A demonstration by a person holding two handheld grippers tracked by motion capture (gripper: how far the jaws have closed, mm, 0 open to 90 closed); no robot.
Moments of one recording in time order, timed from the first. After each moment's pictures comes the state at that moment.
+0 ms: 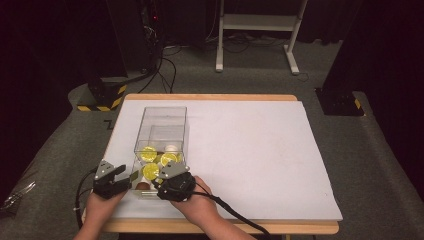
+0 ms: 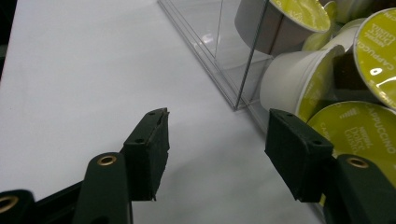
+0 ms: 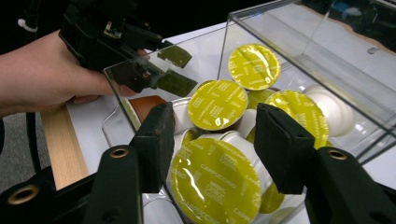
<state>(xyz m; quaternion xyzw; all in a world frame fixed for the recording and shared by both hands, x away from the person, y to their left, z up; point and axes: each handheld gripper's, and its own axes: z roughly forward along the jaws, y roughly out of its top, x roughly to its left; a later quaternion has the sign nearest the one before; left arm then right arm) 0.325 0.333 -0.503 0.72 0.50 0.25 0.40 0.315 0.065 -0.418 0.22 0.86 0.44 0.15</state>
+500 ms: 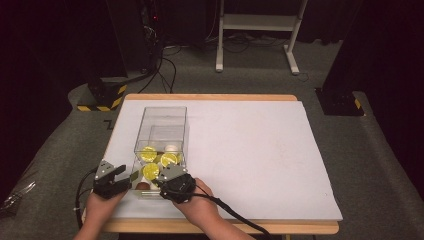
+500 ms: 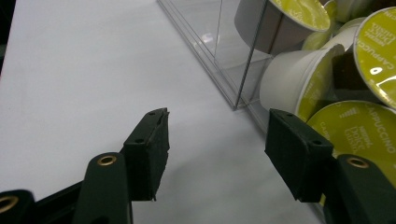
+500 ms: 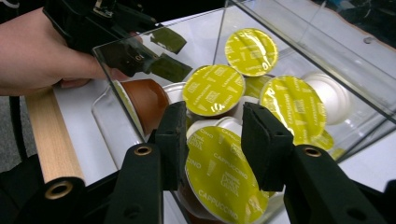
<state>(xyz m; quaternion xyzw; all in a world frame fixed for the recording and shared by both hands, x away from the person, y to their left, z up) 0.325 0.333 -0.504 0.72 0.50 0.25 0.40 0.313 0.063 -0.422 0.22 0.87 0.42 0.16</state>
